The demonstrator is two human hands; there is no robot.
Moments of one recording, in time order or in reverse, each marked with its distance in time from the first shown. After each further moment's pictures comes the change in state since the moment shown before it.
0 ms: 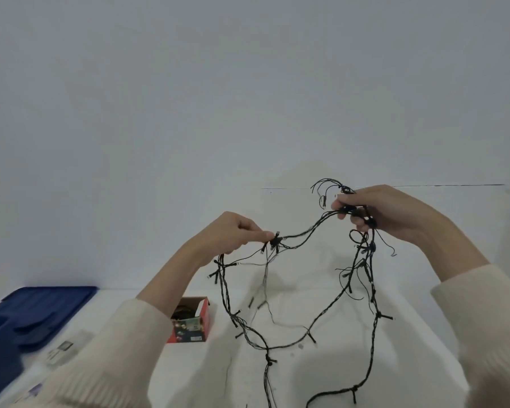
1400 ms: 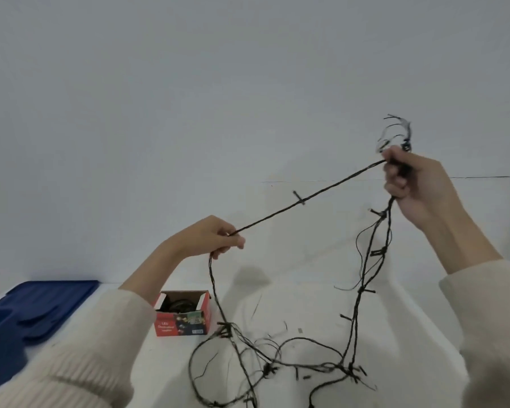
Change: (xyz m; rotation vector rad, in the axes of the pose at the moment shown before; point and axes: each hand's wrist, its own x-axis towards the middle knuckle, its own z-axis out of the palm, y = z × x) left_hand 0.008 -0.039 -0.023 0.179 -0.128 0.018; right_hand 0.008 0.003 -0.021 0.695 0.325 -0.263
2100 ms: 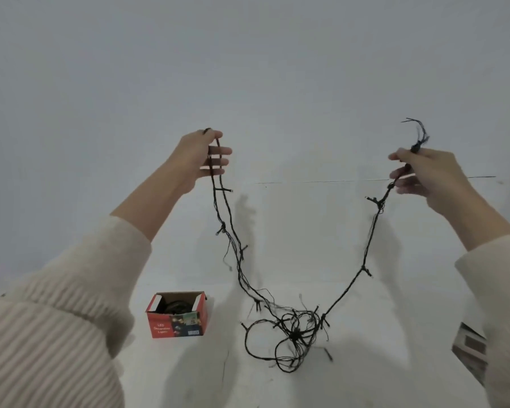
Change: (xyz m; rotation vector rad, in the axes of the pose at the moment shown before) left_hand 0.014 0.090 -0.063 -0.663 0.519 0.013; right_hand 0.015 -0.025 -0.028 -0.603 0.273 -0.033
